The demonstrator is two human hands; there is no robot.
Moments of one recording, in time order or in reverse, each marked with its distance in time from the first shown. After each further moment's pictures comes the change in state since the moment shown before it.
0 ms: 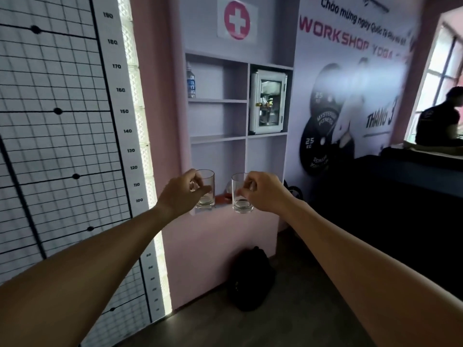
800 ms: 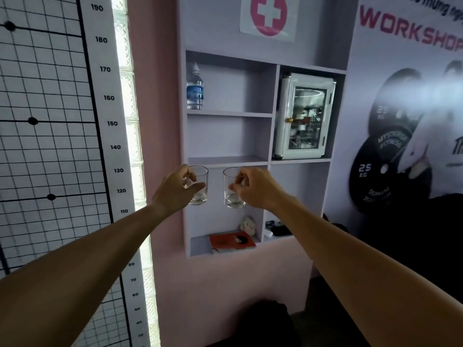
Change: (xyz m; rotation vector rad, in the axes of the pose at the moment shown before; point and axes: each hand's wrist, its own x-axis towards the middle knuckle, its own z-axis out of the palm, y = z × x) left_hand 0.272 -0.080 0.104 0.095 0.236 -0.122; right_hand 0.319 0.145 0.033 0.117 -0.115 -0.256
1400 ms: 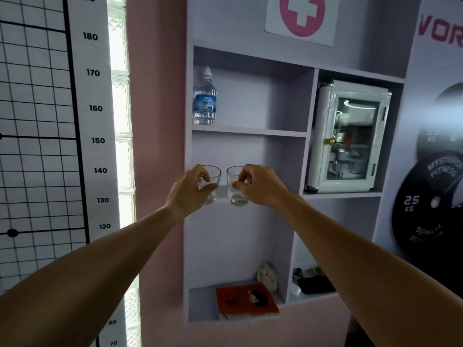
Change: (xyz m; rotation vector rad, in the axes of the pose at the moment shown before) left_hand 0.203 -0.097 0.068 0.127 0.121 0.054; right_hand 0.232 0.076 0.057 -0.041 0.048 -0.072
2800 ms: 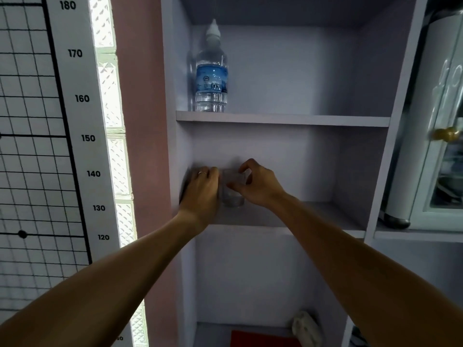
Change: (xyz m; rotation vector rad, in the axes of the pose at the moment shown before) left_hand 0.111 -0.069 0.108 0.588 0.115 -0.033; right_hand 0.192 0.108 0.119 0.300 -0.138 -0.134
